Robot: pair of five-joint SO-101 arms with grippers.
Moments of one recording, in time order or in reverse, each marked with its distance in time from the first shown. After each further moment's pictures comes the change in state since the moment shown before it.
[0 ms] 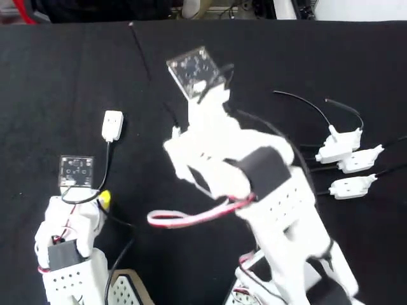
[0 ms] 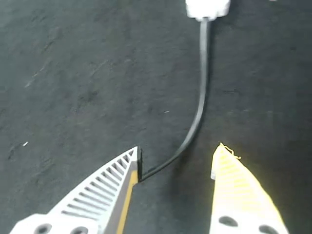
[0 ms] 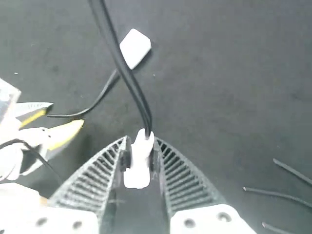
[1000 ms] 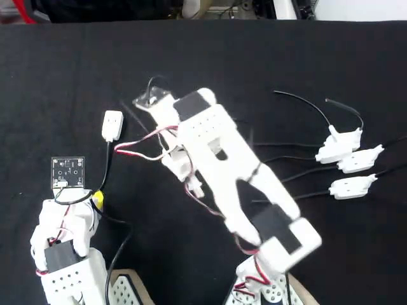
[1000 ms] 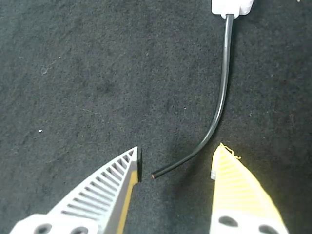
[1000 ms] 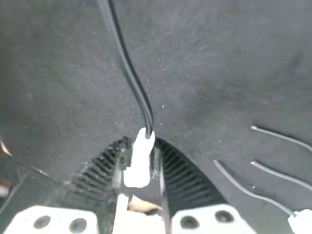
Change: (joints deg) left arm -5.1 0.0 0.0 0.0 0.0; right arm 3.2 38.9 -13.5 18.2 16.1
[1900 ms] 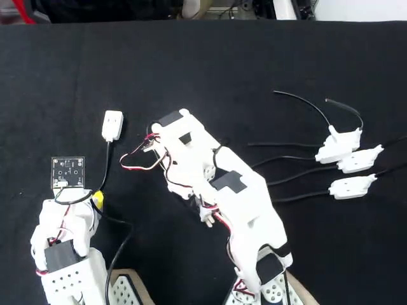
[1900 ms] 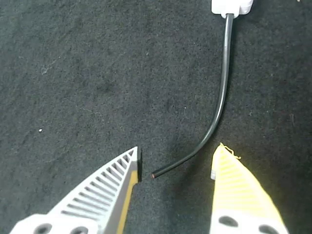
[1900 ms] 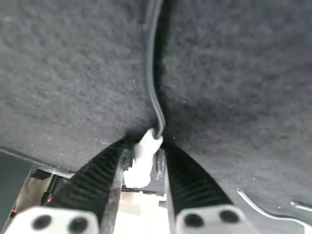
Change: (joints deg) left arm 0.0 0.0 0.0 0.0 0.0; right arm 0.3 37.1 -4.8 0.0 6.3
